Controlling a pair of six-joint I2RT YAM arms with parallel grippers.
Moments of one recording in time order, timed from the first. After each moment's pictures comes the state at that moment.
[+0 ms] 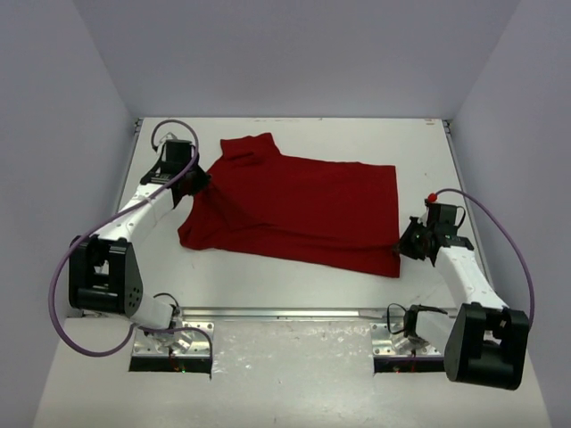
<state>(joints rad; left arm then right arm) -0.08 1.45 1.04 -0.34 -0.12 -0.77 -0.17 1.07 0.47 -0.38 -0.22 0.36</state>
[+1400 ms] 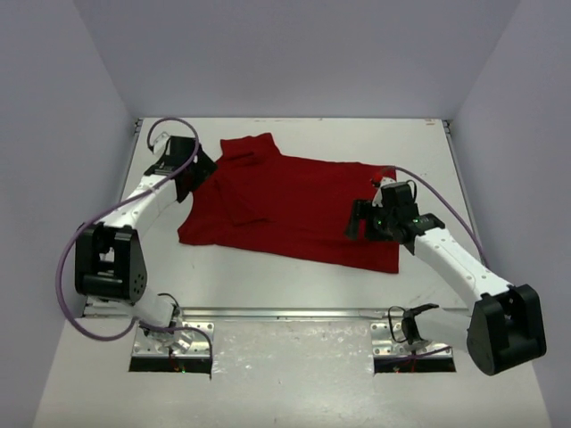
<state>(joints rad) -0.08 1.60 1.18 -0.40 -0.26 -0.82 0.24 1.16 0.68 -0.39 -0.13 0.33</state>
